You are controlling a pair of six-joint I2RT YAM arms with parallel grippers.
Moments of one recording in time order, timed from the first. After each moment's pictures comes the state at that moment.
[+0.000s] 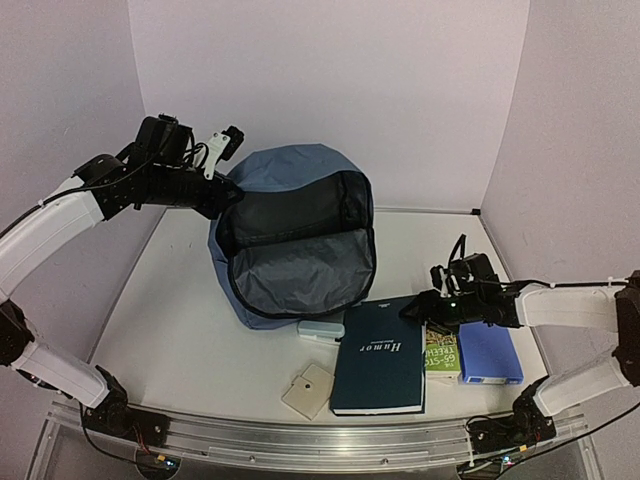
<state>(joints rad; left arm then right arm) -0.67 1.35 1.48 -0.65 0.07 0.00 0.51 1.32 0.58 -0.10 -0.27 0.72</state>
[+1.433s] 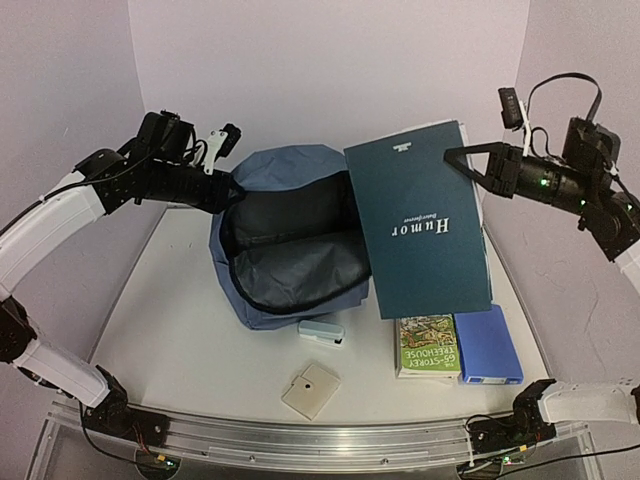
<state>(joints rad) -0.66 1.38 1.52 -0.70 0.10 -0.14 0.46 1.03 1.37 -0.41 -0.54 0.33</state>
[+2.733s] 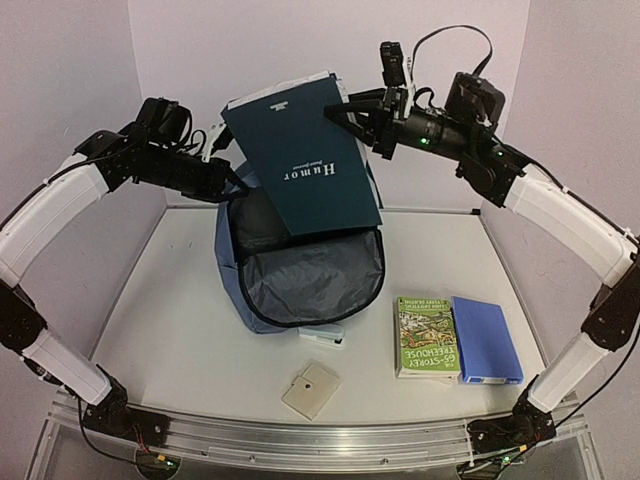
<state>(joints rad) -0.57 1.46 1.68 -0.84 0.37 -0.18 0.71 1.61 1.72 0.10 -0.65 -0.12</state>
